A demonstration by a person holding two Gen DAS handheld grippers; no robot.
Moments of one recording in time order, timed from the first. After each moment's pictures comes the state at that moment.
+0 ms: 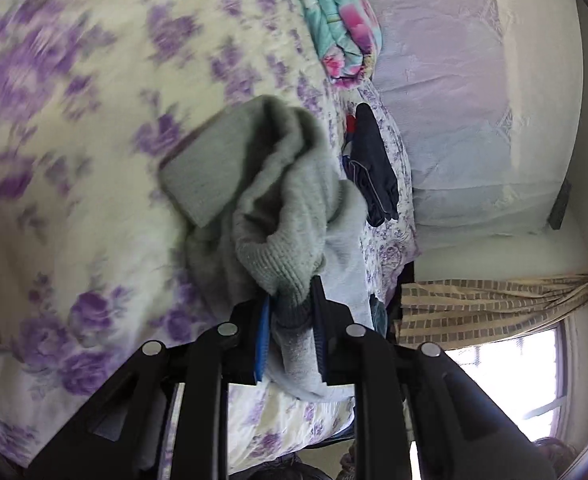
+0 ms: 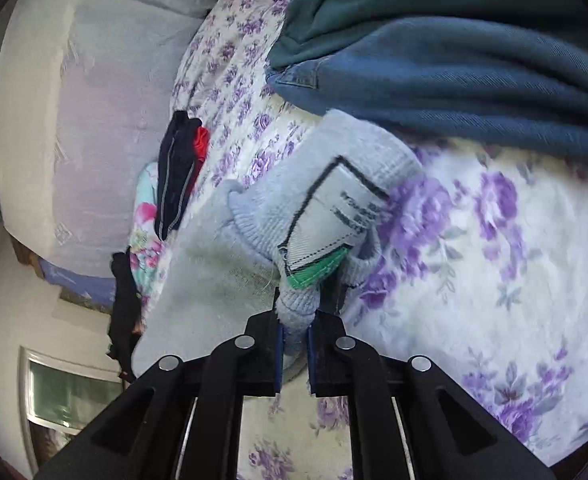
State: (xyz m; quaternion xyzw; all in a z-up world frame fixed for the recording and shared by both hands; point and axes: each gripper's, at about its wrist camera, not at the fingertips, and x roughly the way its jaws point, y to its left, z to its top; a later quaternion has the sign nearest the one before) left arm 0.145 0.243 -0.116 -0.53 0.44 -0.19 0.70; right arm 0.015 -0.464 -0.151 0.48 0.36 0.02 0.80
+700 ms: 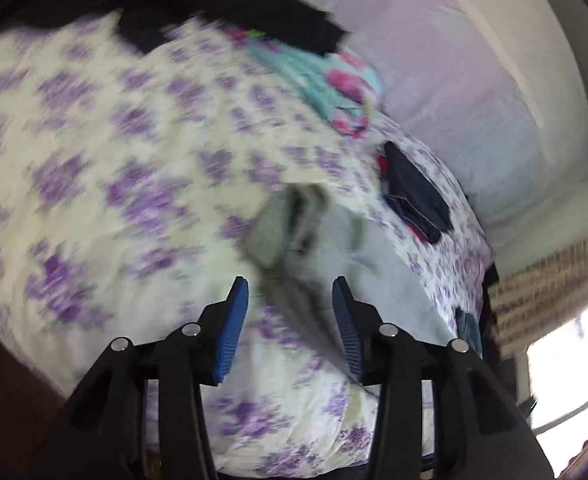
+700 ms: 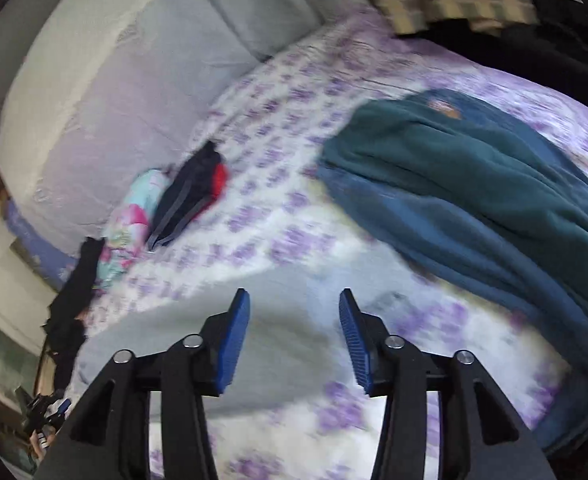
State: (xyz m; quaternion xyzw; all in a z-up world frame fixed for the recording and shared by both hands) left arm 0.082 0.249 -0.025 -0.32 0.39 -0.08 0.86; right arm 0.007 -0.438 -0.054 0.30 0.30 -0.03 0.90
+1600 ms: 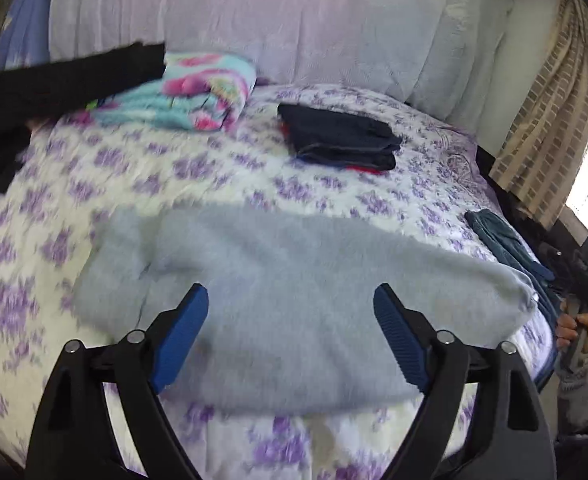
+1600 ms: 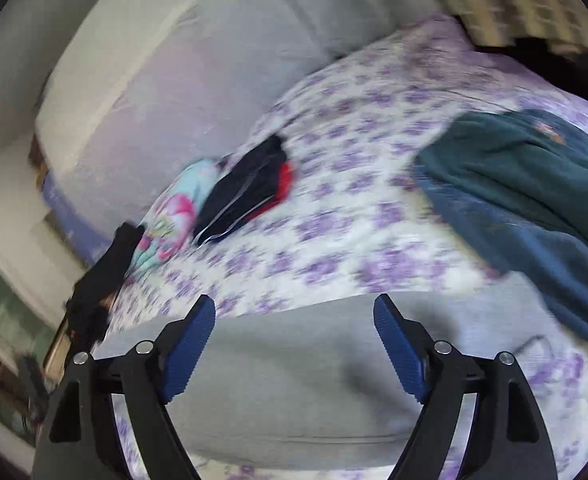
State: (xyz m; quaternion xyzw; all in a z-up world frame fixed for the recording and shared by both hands) left arm 0.111 0.096 -0.010 -0.08 0.34 -0.16 0.92; right arm 0.067 -0.372 -0.056 0.26 0.28 0.07 0.92
